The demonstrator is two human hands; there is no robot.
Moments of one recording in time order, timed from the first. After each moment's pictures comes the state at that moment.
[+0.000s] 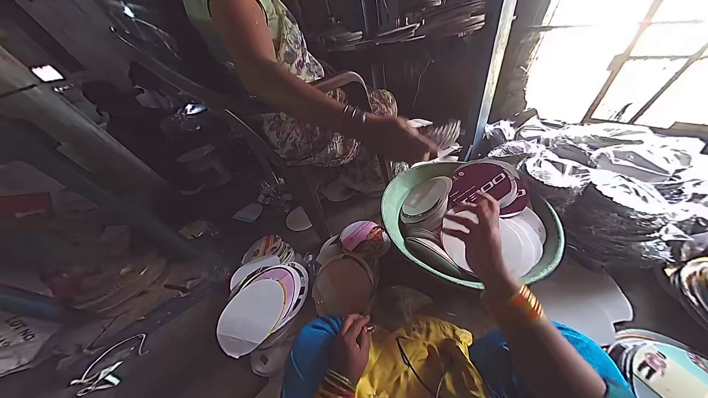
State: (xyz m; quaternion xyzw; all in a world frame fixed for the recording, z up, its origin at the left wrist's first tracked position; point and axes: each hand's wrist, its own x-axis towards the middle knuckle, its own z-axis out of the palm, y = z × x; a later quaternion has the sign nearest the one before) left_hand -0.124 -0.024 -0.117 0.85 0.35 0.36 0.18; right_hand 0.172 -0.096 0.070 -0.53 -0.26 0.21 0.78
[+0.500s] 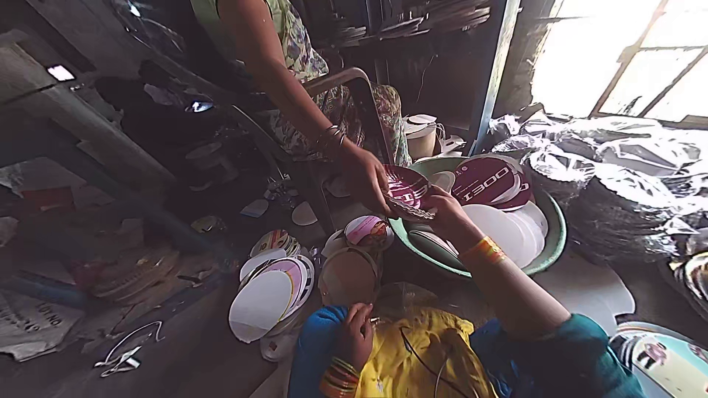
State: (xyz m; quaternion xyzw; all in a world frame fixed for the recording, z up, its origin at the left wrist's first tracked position) left_hand -0.128 -0.026 -0.108 0.85 0.34 0.35 0.19; right_hand 0.172 -0.034 0.082 -0.46 -0.25 0.42 0.74
